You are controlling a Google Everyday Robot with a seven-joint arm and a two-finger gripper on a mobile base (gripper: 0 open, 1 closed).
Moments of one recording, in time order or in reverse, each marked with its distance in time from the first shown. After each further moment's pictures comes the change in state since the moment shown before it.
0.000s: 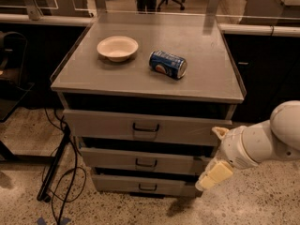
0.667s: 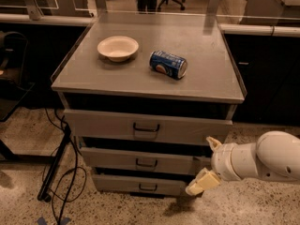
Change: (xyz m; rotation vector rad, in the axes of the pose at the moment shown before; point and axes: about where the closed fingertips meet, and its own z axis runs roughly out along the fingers) arm 0.026 -0.005 0.066 0.071 -0.091 0.028
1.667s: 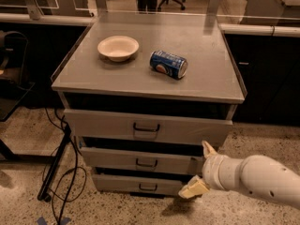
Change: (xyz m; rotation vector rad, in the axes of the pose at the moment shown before) arm 0.013 0.000 0.040 0.146 -0.019 -0.087
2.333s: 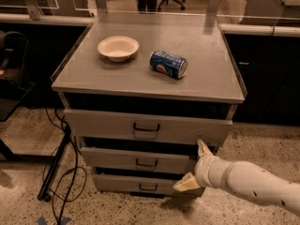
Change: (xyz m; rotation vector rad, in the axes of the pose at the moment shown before) arm 0.015 -0.017 0.052 0.097 -0.033 -0.008
